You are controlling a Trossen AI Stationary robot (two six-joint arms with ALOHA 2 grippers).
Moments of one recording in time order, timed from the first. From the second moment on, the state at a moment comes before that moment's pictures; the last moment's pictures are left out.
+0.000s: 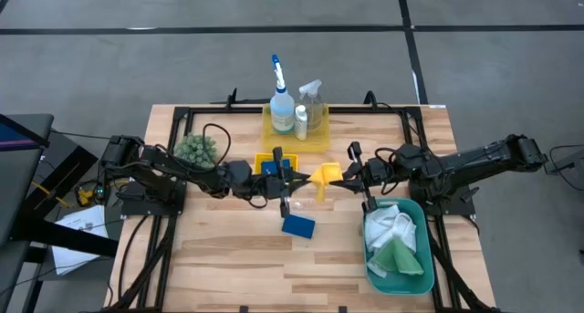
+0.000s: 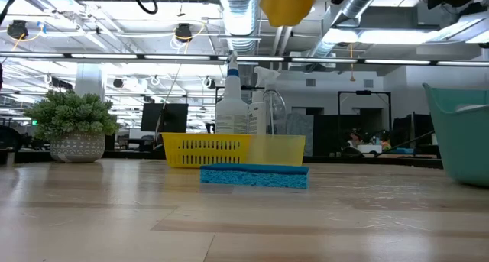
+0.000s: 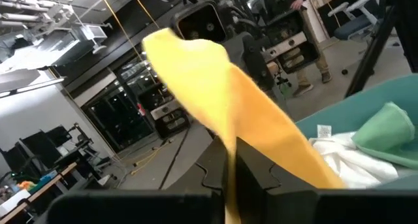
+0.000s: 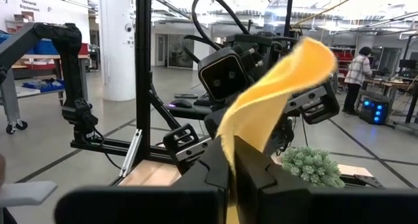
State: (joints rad) left arm -0.16 1.57 0.90 0.81 -0.27 0.59; right arm 0.10 1.04 0.58 0.58 -0.10 -0.05
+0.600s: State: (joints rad) left arm -0.16 1.54 0.90 0.70 -0.56 0.65; right arm 0.10 1.03 0.58 0.58 -0.10 -0.05
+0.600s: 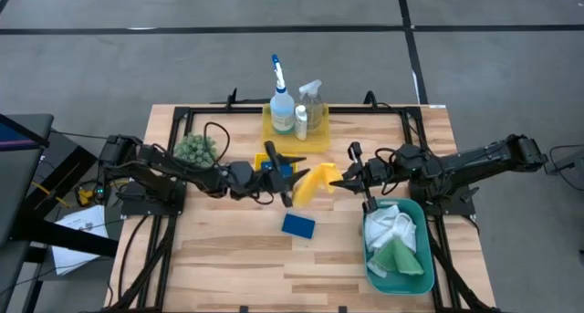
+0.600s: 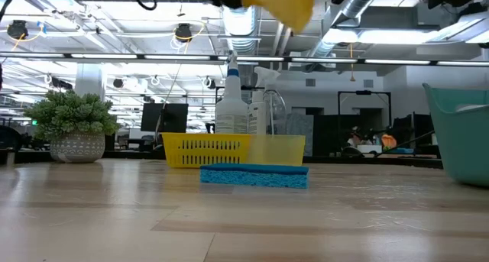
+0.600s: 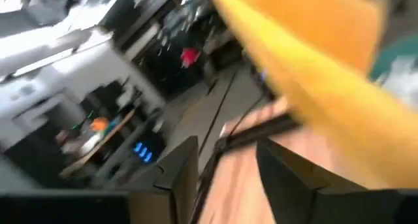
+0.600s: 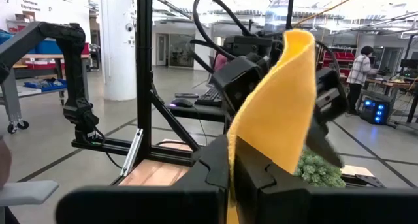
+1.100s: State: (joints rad) left arm -0.27 1.29 0.90 0.08 -0.88 0.54; right arm 0.10 1.03 0.58 0.57 -0.11 -0.05
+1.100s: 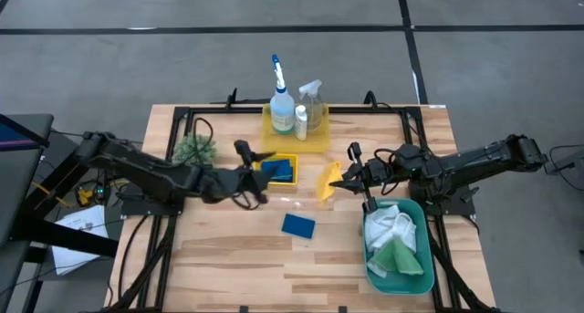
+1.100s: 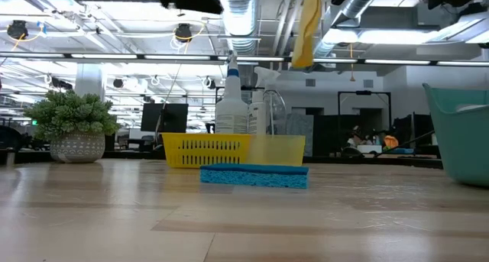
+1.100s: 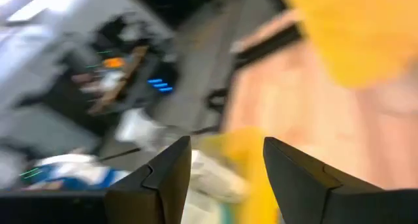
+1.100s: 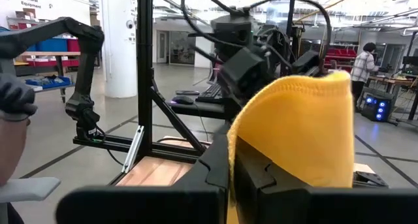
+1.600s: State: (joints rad) left arm -0.27 0.86 0.63 0.17 -0.52 0.41; right arm 0.10 1.03 0.58 0.55 -0.11 -0.04
